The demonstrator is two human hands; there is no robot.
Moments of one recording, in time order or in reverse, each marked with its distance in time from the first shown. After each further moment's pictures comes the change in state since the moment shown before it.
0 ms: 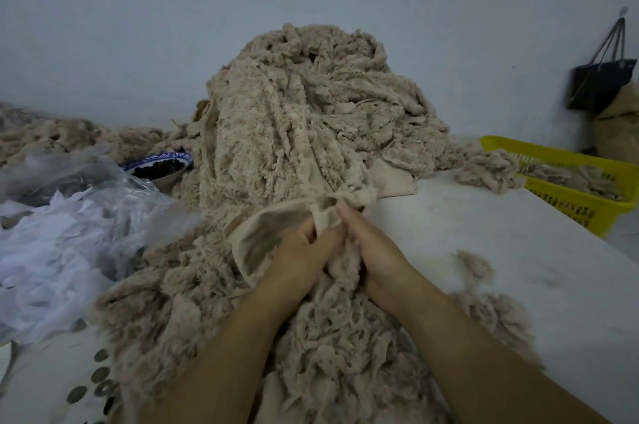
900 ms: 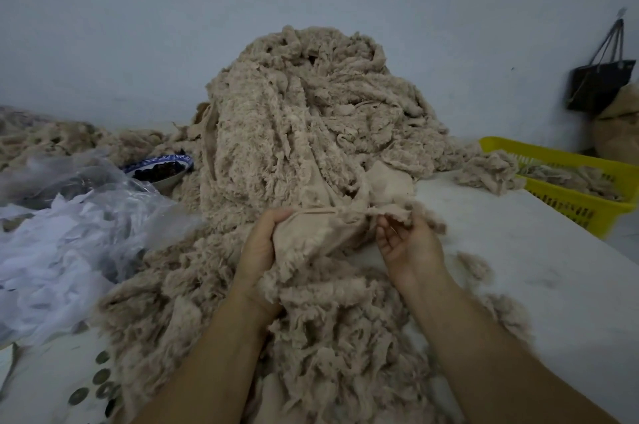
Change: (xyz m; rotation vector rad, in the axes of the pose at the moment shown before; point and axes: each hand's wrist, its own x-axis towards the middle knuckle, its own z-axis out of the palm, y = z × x) left_hand -0.002 0.019 -0.022 -0.916 -0.041 -0.280; right_hand 0.020 -0.008 -0.042 0.605 0.490 -0.072
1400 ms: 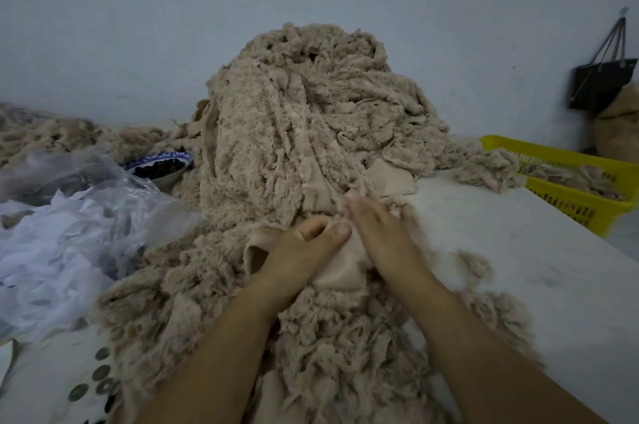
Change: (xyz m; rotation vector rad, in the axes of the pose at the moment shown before) left_hand 0.003 -0.019 0.003 0.810 -0.022 0.174; right_hand -0.029 0.009 0.010 -1.018 -0.492 -0.511
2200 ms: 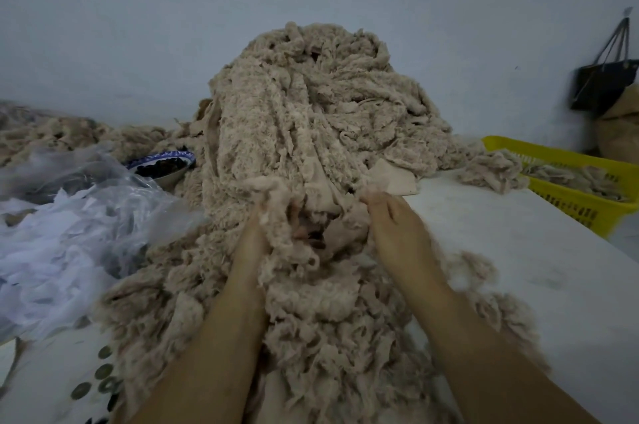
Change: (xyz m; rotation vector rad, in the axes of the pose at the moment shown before) left_hand 0.014 0.000 -0.041 -0.428 0.363 -0.012; right_hand 0.001 0.001 -0.011 -0.312 0.179 -0.034
